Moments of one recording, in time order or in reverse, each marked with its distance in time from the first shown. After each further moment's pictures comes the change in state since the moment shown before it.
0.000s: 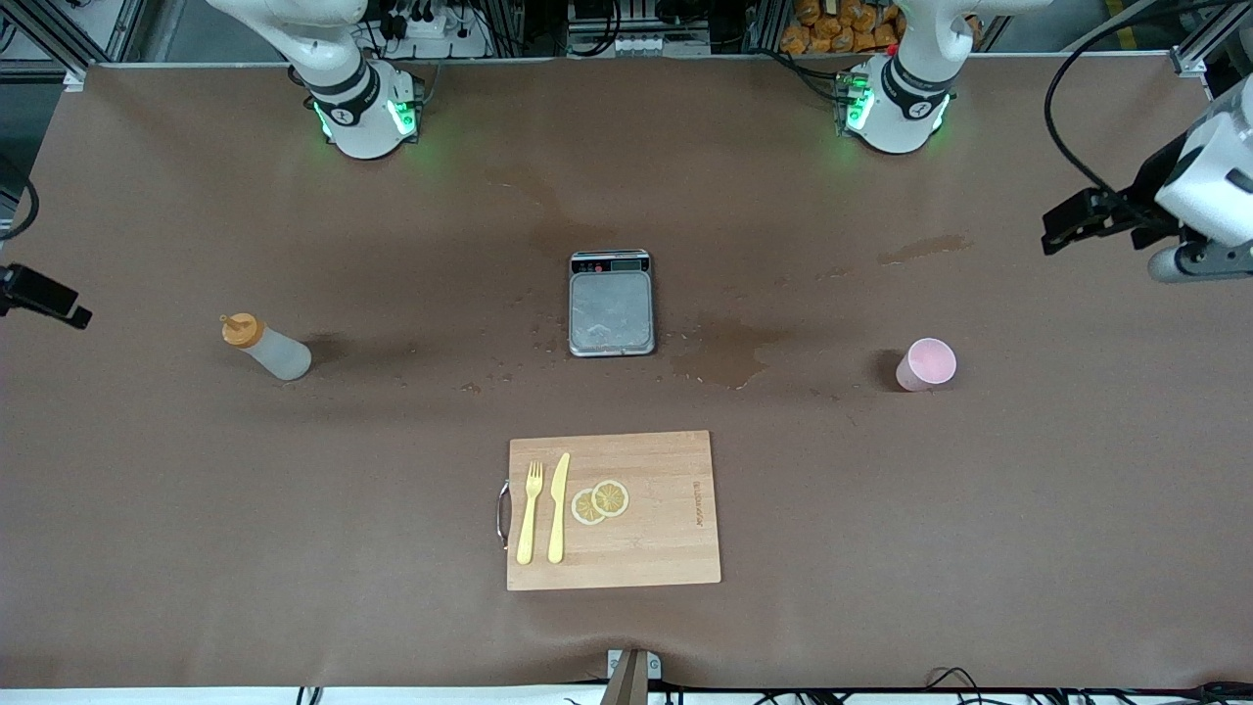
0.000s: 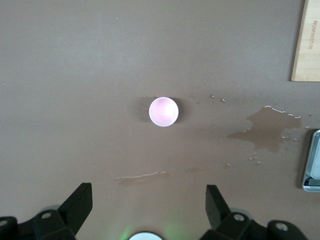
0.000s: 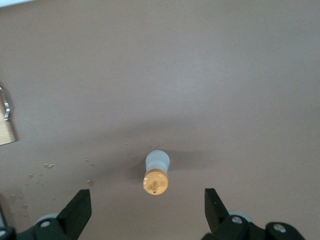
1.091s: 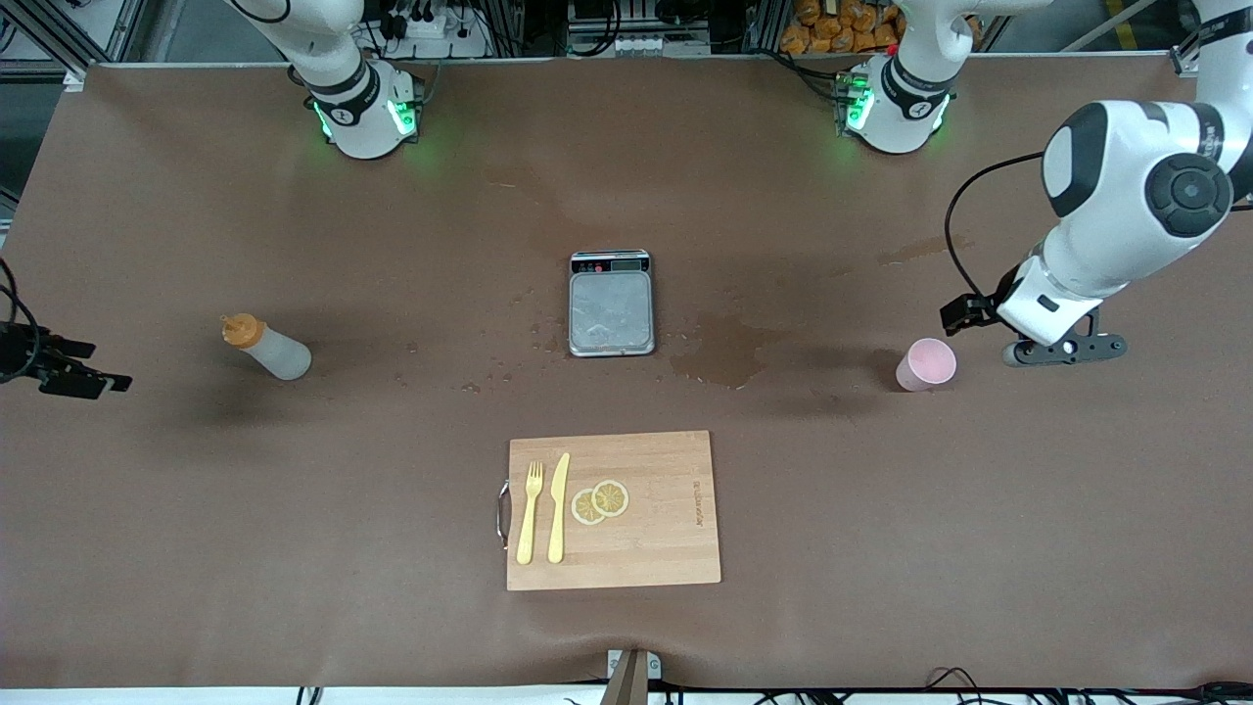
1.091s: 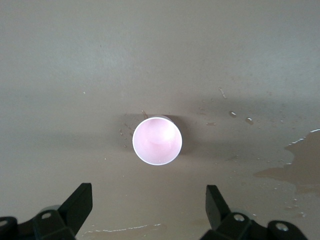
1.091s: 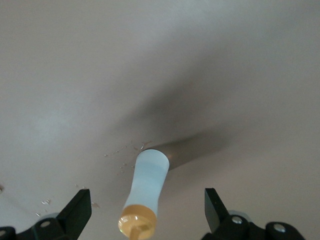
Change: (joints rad) left arm 0.007 0.007 -0.005 -0.548 0.000 0.589 -0.028; right arm -0.210 0.344 -0.004 0.036 0.200 0.008 0.195
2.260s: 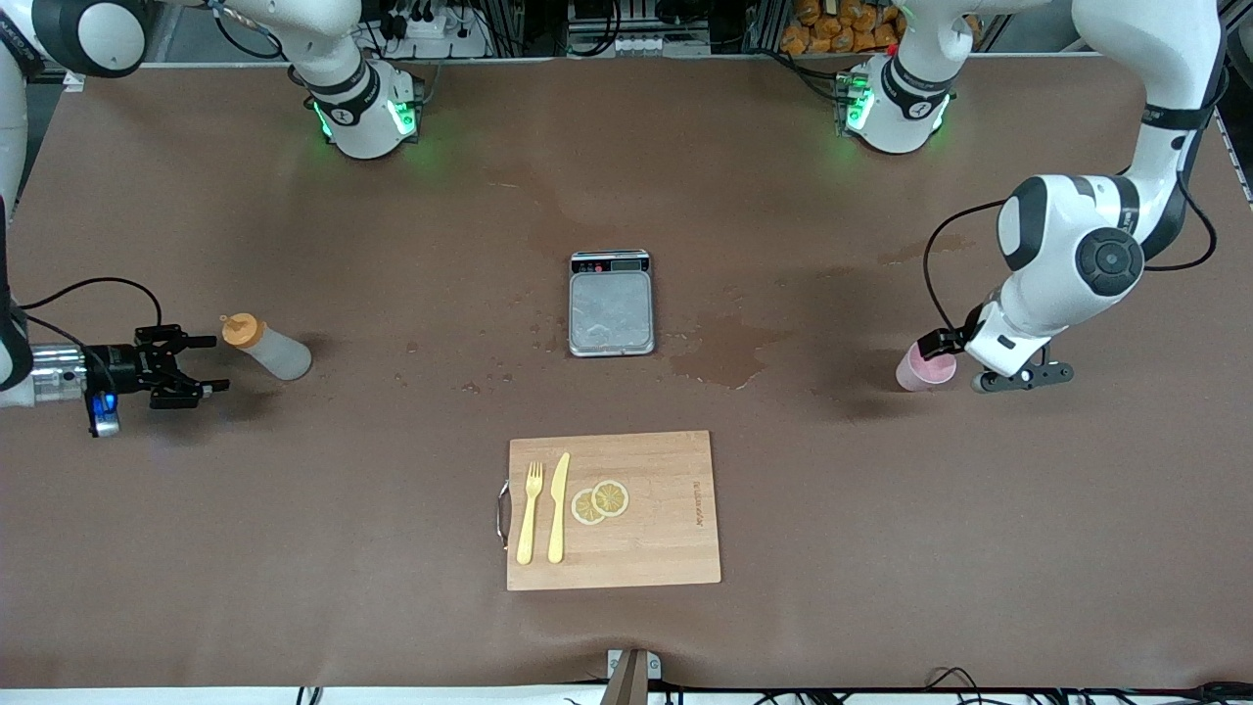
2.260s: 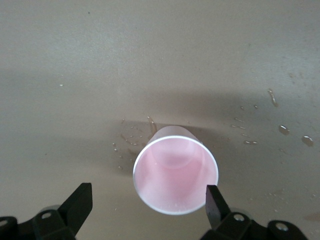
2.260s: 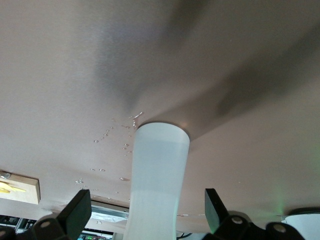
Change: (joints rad) left arm 0.044 0.187 0.002 -0.107 0.000 0.282 -0.007; right arm -0.093 0.290 0.009 0.004 0.276 -0.157 0.125
